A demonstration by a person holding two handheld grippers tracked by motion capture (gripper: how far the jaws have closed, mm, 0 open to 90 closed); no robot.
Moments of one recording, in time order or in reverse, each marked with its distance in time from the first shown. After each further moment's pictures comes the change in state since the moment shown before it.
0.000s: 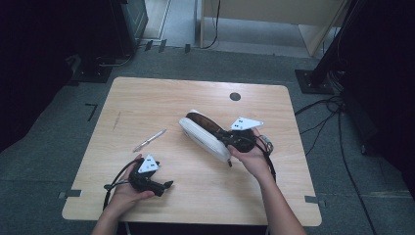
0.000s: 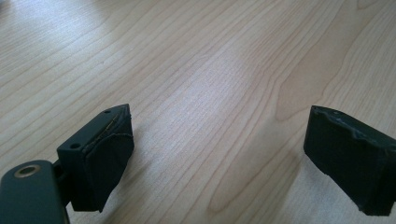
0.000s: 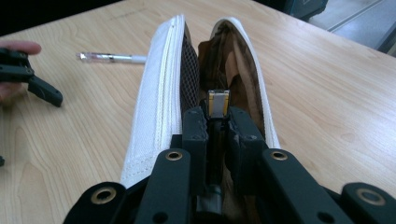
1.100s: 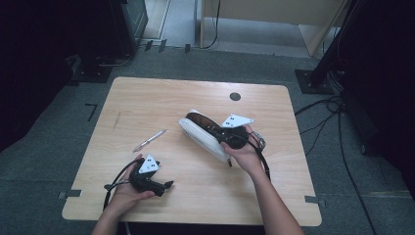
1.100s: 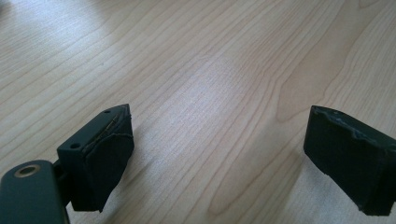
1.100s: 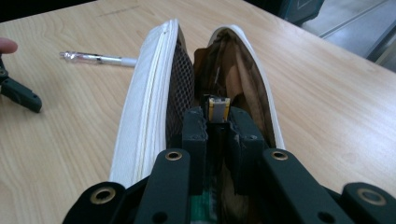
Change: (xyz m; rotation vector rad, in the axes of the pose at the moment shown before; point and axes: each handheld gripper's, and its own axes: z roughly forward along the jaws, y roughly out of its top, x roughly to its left) left arm -0.001 0.000 0.001 -0.003 0.006 0.007; right arm 0.003 0.009 0.021 0.008 -0.028 -0.045
